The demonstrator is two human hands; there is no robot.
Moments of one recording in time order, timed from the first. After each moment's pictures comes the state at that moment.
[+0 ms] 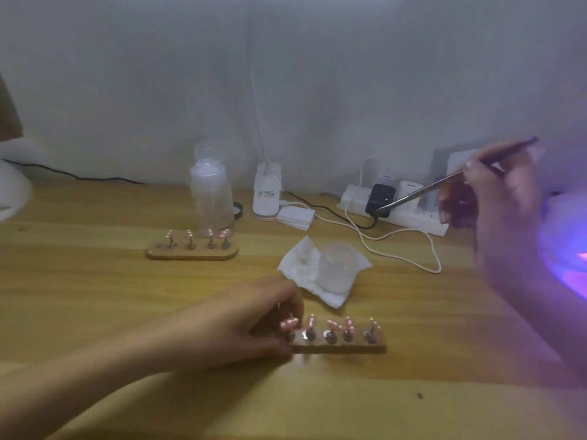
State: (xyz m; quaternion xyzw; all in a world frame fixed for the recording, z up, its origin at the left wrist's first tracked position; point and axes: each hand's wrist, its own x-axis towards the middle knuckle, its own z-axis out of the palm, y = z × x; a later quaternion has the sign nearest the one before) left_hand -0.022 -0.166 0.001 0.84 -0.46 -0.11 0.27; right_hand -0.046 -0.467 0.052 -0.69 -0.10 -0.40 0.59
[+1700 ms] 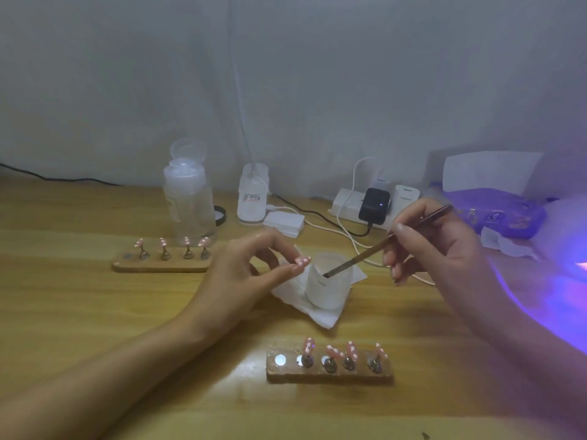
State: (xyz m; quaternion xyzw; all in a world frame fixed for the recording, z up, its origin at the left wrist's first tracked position) left_hand 0.026 -0.209 -0.022 0.76 -0.34 0.08 0.55; right_hand -0.038 -0.461 0.013 -0.76 -0.15 -0.19 0.61
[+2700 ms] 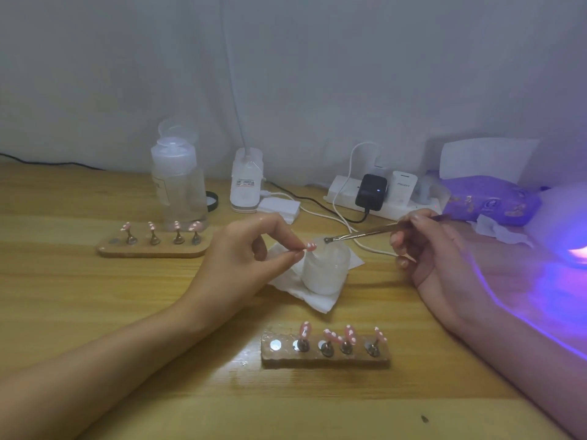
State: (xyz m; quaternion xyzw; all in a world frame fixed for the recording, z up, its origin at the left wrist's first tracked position) left_hand 0.023 -0.215 -0.023 0.78 -0.33 0.11 0.52; right_hand -0.033 -0.461 -0.014 -0.58 0.04 -0.19 0.79
